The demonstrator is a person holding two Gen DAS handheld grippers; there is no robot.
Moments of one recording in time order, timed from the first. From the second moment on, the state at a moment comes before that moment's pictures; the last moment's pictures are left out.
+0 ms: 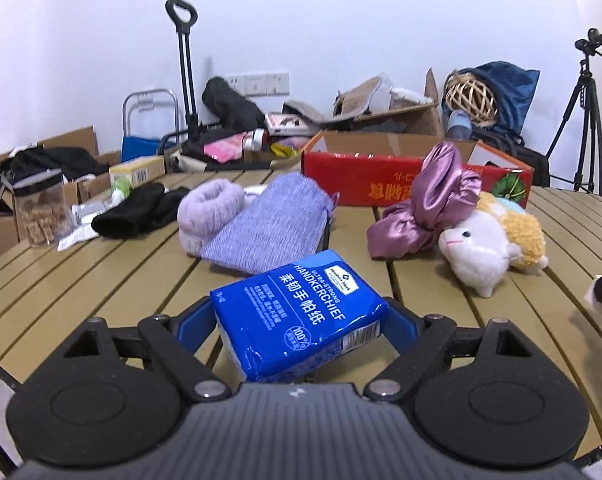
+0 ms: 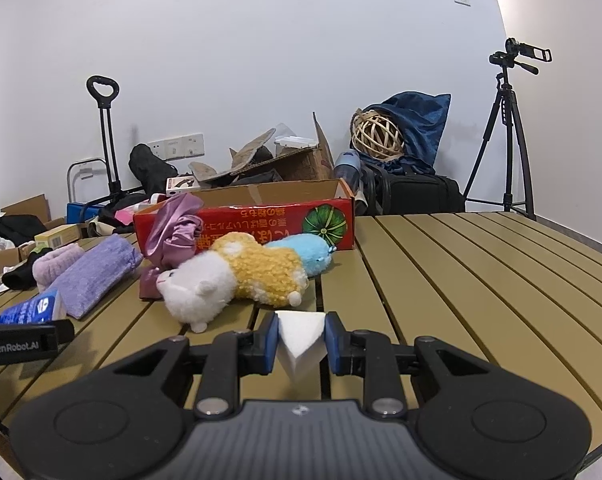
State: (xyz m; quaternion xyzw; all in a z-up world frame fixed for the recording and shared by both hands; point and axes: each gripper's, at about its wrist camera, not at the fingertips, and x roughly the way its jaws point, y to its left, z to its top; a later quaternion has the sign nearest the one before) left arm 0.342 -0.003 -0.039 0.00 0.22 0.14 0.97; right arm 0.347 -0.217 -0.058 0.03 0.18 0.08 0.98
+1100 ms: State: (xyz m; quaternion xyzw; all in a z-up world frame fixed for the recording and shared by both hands) left arm 0.277 -0.025 -0.024 0.05 0.16 0.10 0.98; right arm 0.298 -0.211 -0.045 0.02 0.18 0.13 0.98
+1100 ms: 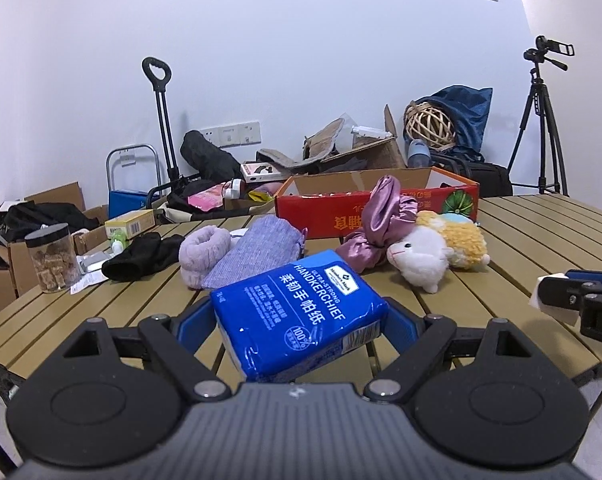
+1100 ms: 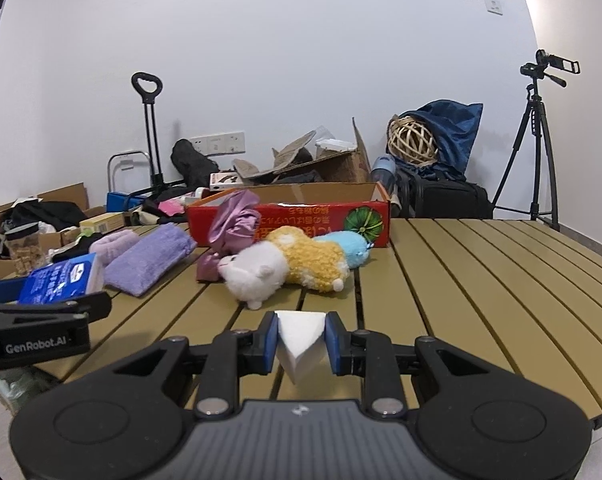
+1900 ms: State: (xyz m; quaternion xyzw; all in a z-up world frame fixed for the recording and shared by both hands) left arm 0.208 -0.033 -0.032 0.07 0.20 0.06 0.98; right arm 0.225 -0.215 -0.036 -0.02 0.22 0.20 0.95
